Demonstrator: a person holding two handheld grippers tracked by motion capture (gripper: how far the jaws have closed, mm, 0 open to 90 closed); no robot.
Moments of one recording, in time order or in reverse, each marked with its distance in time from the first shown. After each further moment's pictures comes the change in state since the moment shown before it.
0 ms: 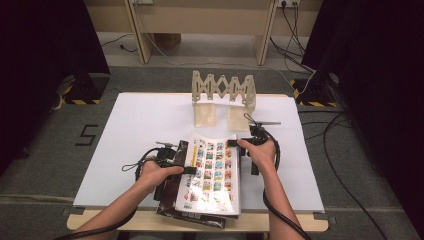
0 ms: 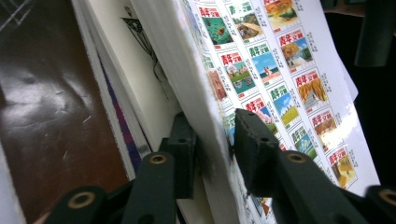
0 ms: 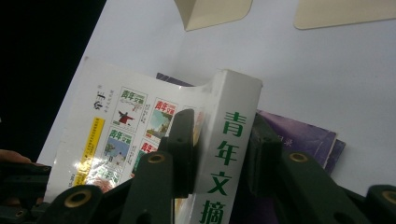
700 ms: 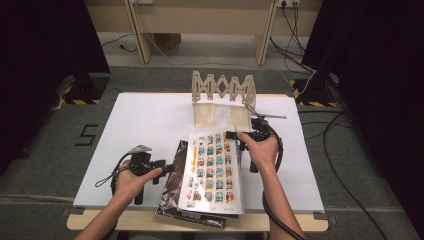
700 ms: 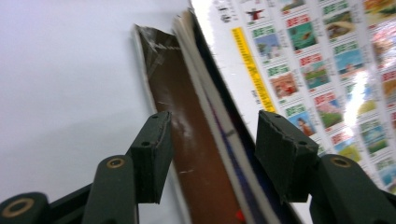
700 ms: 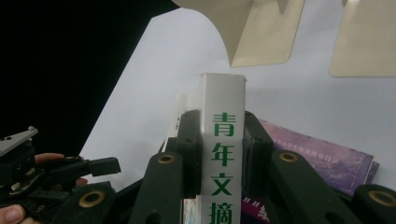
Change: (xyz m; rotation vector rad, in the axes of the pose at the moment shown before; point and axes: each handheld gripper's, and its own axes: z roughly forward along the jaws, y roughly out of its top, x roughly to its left) left arm 0.021 -0.028 -0.060 -0.229 0.200 0.092; right arm 0.052 0.006 -0.040 -0.113 0.022 -0.070
